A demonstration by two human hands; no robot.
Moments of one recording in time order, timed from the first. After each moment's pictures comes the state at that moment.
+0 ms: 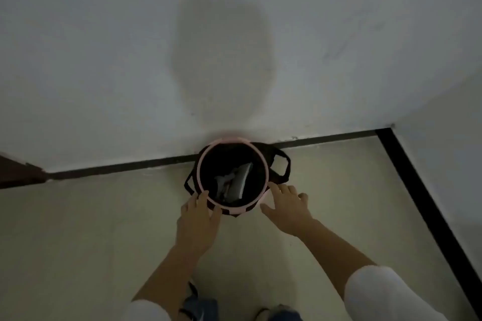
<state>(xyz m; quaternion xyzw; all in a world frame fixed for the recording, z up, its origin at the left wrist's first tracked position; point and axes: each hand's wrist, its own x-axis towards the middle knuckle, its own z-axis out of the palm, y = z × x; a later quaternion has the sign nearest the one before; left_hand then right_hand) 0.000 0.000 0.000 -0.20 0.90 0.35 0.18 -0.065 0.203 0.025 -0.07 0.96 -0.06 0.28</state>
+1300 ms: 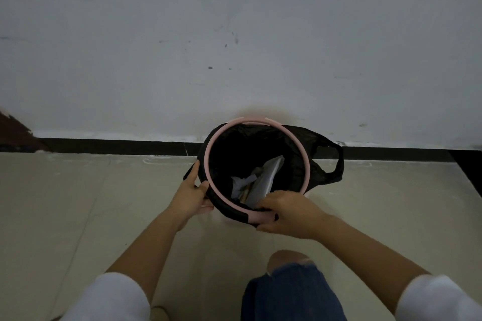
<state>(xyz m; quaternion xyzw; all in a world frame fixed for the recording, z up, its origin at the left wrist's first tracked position) -0.053 -0.019 -0.225 -0.29 0.69 0.66 0.10 -0.113 0.207 -0.204 -0.45 0.87 -0.08 0.19</state>
